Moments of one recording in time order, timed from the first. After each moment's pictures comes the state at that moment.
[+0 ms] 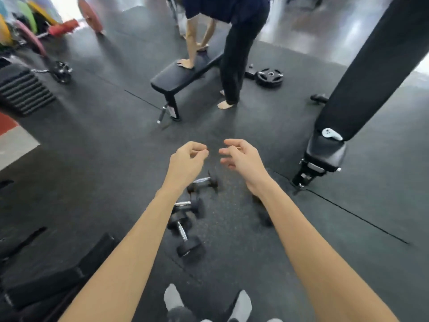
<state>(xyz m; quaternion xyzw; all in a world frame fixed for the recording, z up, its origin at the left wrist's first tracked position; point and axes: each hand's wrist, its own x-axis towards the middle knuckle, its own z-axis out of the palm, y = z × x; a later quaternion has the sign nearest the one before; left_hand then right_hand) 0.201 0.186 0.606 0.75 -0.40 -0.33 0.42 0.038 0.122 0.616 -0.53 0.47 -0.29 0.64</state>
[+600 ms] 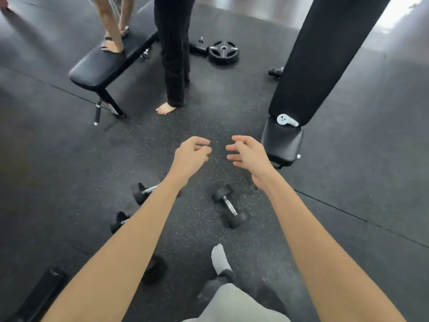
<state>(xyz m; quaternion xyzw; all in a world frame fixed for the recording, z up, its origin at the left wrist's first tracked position) 0.023 -0.103 0.518 0.73 -0.41 -0.44 0.34 -0.153 -0.133 0.535 -0.46 0.59 -0.27 0.60</state>
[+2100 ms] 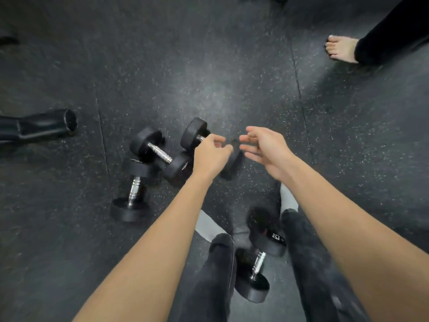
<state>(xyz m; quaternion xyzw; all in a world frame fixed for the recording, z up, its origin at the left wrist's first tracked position) 0.303 -0.211 0.107 0.84 0.11 -0.35 0.40 0.266 -0.354 0.117 -0.52 0.49 0.17 0.68</state>
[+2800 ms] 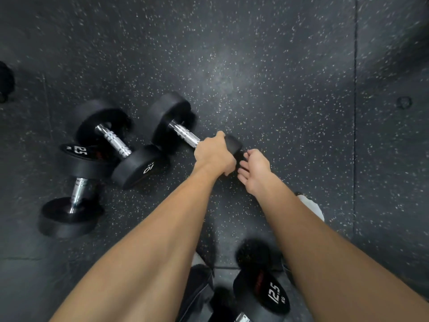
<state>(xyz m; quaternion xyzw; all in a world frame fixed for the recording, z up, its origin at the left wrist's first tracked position) 0.339 -0.291 -0.174 0.89 0.02 -0.45 0.05 0.285 -0.376 -0.195 -0.32 0.65 0.25 0.64</state>
